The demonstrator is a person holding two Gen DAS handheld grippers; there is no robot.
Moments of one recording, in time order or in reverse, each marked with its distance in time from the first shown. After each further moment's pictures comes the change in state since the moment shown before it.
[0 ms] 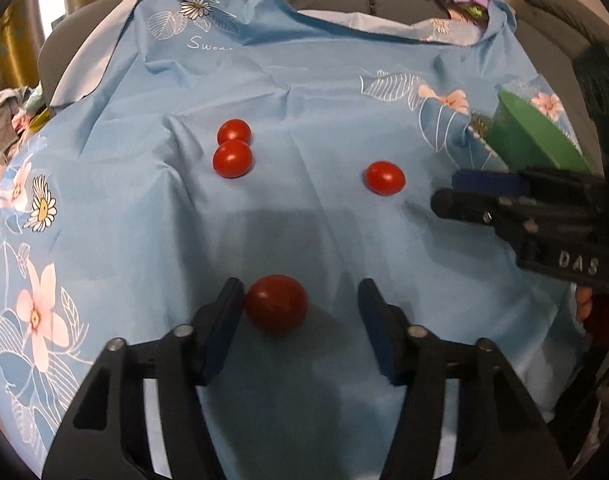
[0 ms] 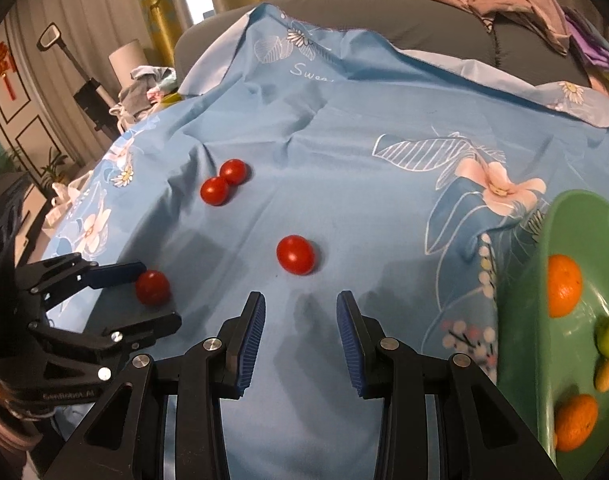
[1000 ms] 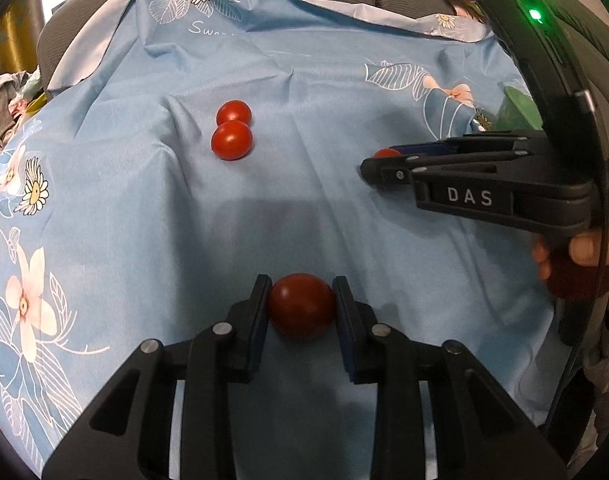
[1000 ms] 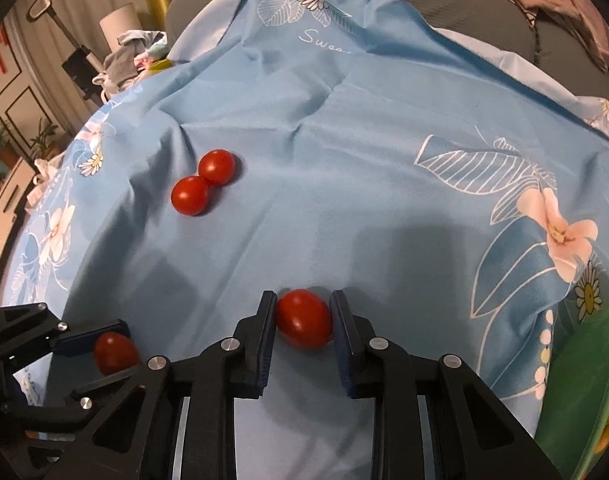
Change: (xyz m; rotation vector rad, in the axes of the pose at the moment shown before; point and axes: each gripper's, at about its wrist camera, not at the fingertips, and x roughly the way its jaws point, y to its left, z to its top) left arm 0.007 0.003 -0.003 -0.043 0.024 -0.019; right arm 0.055 0.010 0.032 -0.046 0.112 -0.024
